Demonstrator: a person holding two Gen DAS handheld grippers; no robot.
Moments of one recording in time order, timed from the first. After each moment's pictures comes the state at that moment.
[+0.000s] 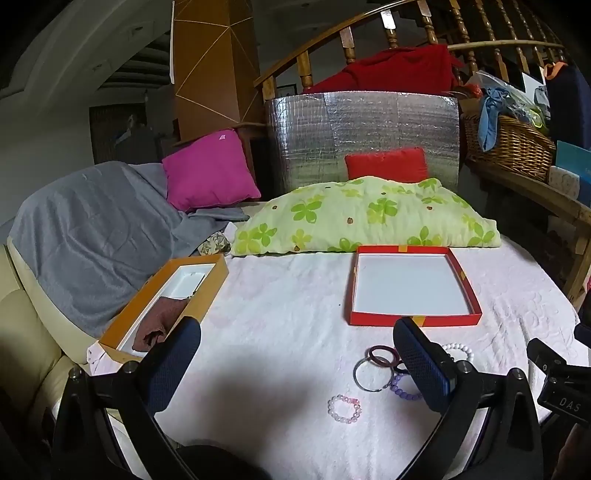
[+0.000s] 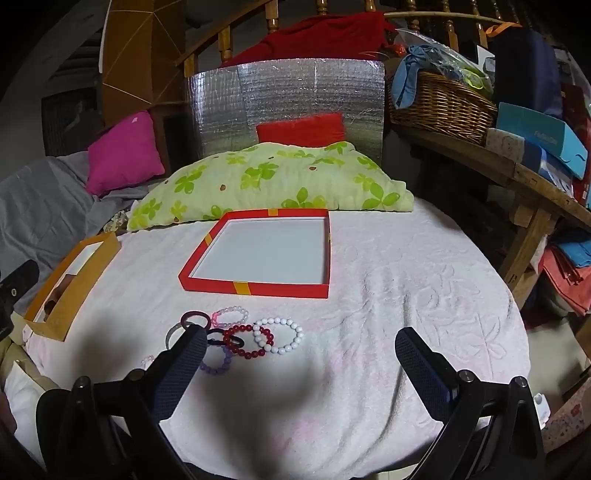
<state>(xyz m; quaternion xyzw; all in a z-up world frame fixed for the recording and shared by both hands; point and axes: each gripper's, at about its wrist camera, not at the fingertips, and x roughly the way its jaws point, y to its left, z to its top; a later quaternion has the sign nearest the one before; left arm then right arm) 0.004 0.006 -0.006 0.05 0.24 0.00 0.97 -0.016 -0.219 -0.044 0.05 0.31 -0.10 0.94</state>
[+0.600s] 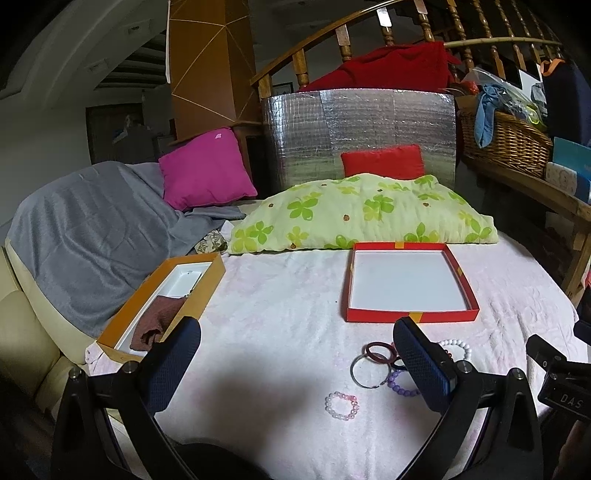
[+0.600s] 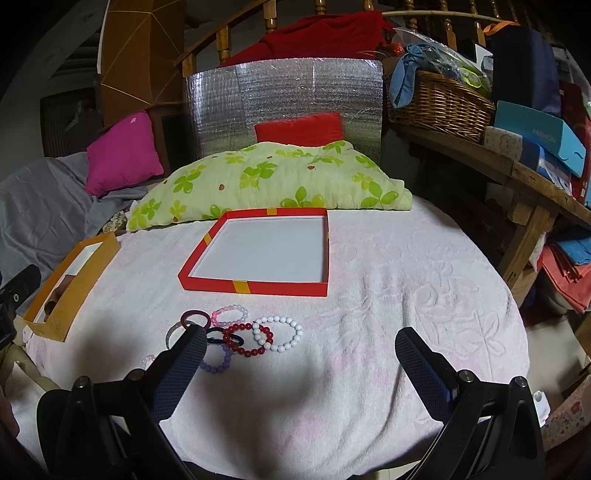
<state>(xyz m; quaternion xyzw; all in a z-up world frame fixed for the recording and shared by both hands) 0.002 0.001 -0.007 0.06 0.24 0.00 0.97 -0.018 -0.220 -0.044 0.05 0.31 -0.10 0.94</state>
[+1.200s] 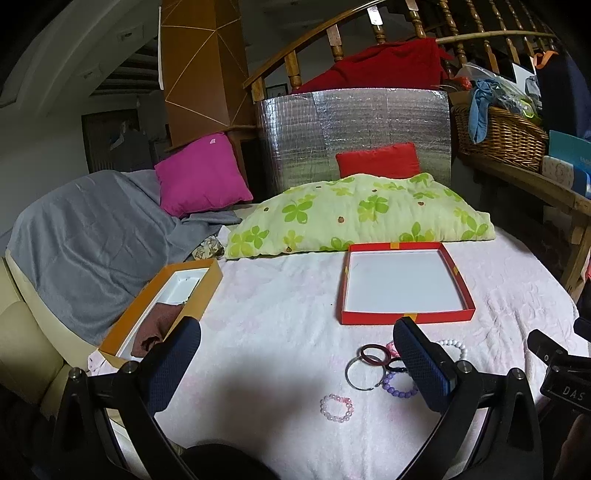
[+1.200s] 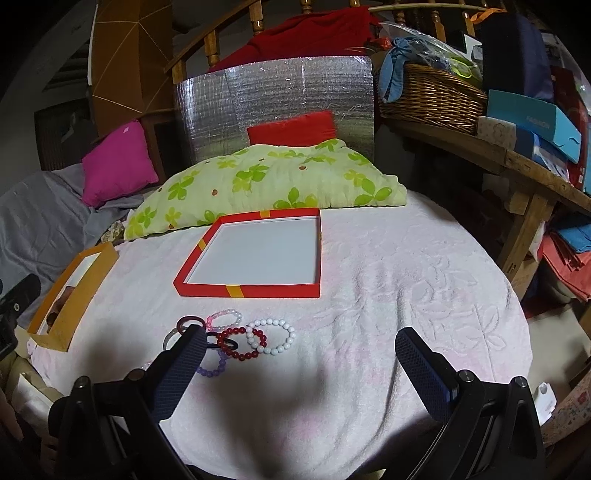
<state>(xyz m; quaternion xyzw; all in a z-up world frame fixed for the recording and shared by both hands) 0.002 -0.012 -0.002 0.07 0.24 0.00 0.97 -0.020 -0.237 -0.042 0.07 0.31 -0.10 0.94</state>
